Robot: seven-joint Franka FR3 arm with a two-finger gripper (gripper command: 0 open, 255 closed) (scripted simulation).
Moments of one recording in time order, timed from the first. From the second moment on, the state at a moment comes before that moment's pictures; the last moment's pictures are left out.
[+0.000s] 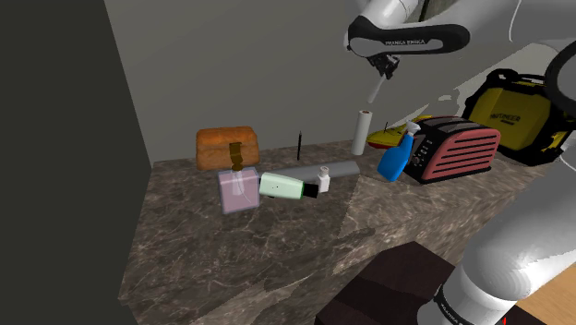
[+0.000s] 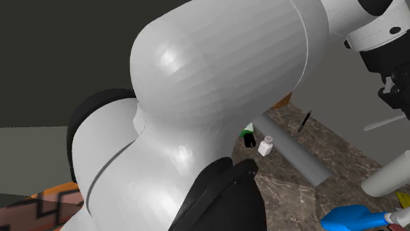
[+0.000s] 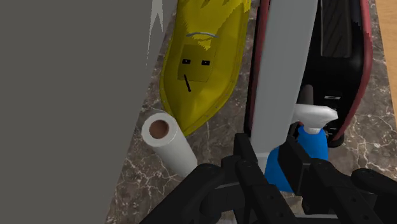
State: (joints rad) arm -0.10 -0.16 -0.03 -1.71 -0.83 1.62 -1.42
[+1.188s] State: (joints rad) arm -0.06 0.28 0.00 -1.25 -0.83 1.55 -1.39
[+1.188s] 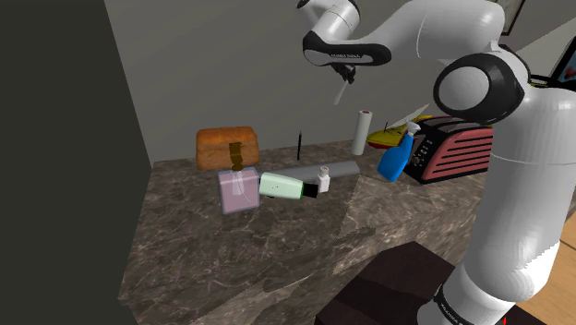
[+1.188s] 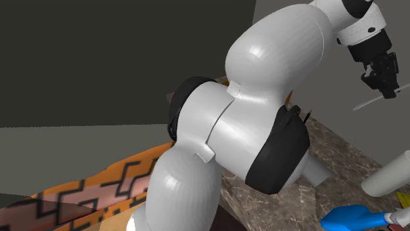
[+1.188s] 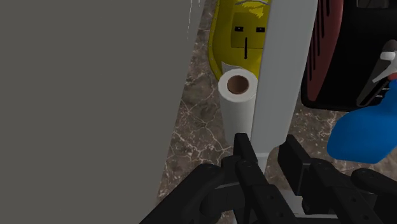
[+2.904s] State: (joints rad) arm -0.08 0.24 0.00 -1.62 -0.86 1.79 -1.16
